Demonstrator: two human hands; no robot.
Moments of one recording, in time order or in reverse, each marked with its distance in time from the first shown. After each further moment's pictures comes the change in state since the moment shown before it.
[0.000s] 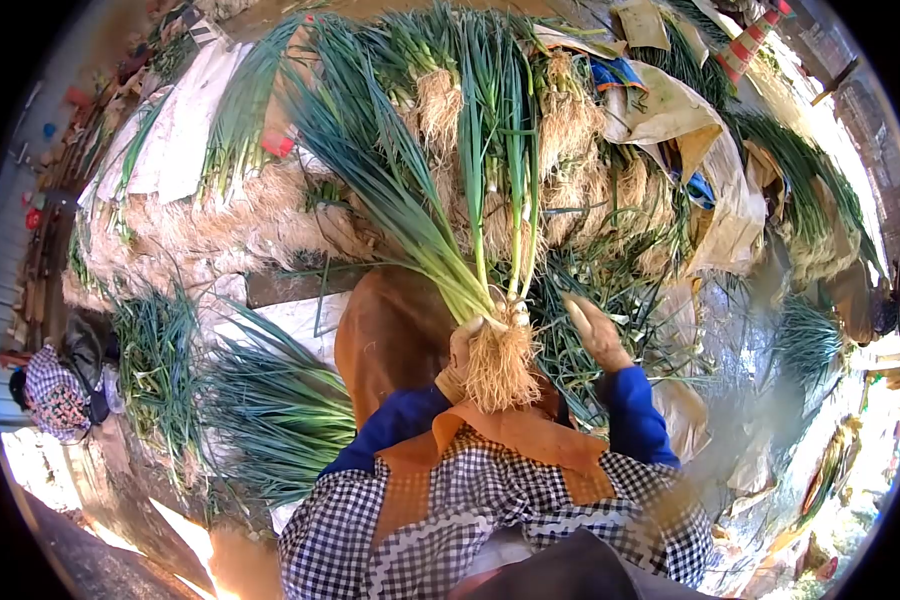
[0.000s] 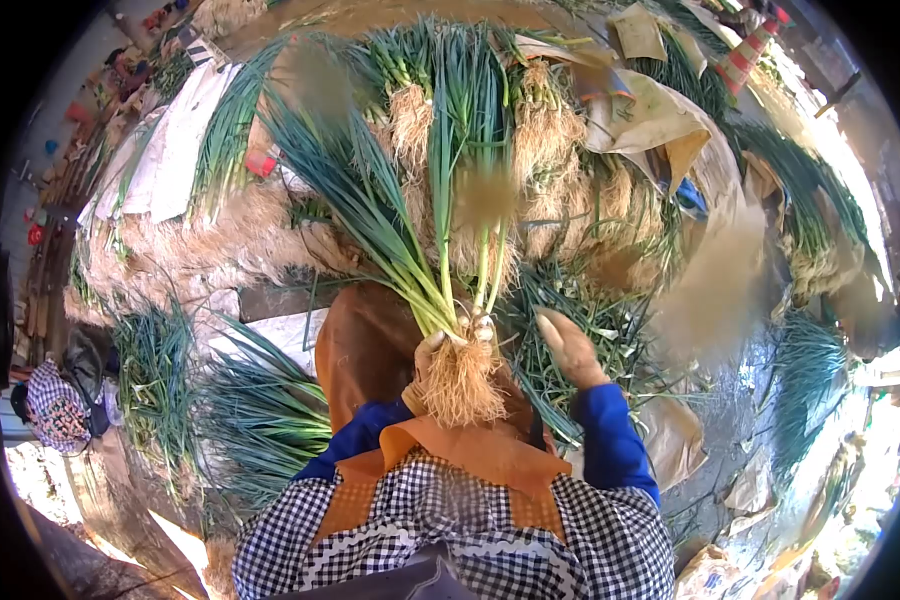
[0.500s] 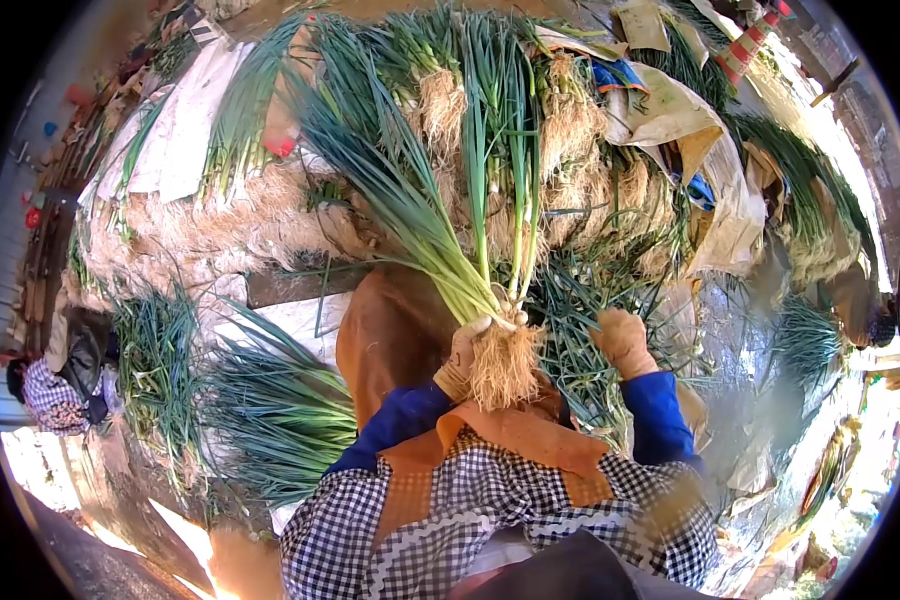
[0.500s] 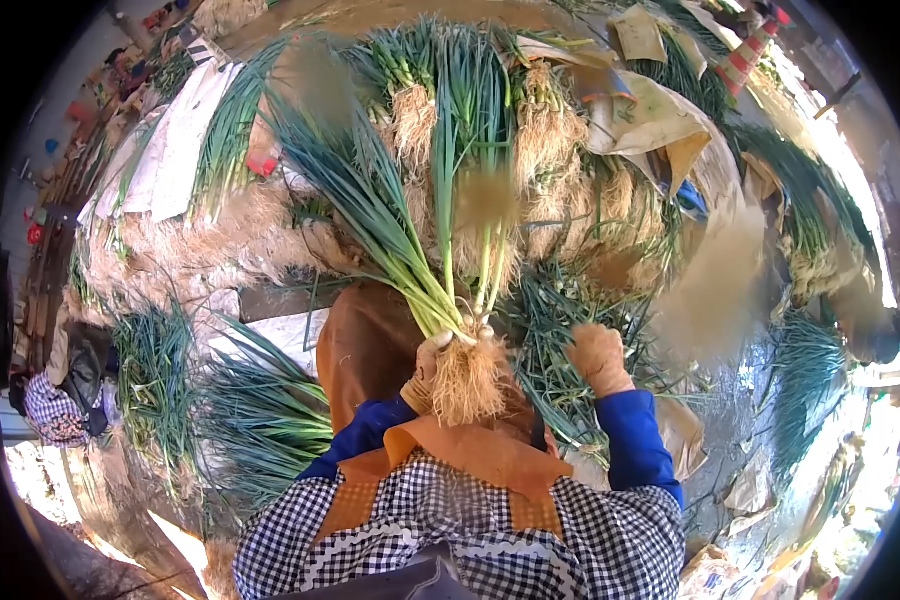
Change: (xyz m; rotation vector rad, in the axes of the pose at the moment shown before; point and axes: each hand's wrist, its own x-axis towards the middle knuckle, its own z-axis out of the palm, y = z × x) left_hand 0.008 0.004 -0.012 0.028 -0.026 0.019; right_hand -0.002 -0.010 -0.030 -1.044 -0.227 0.057
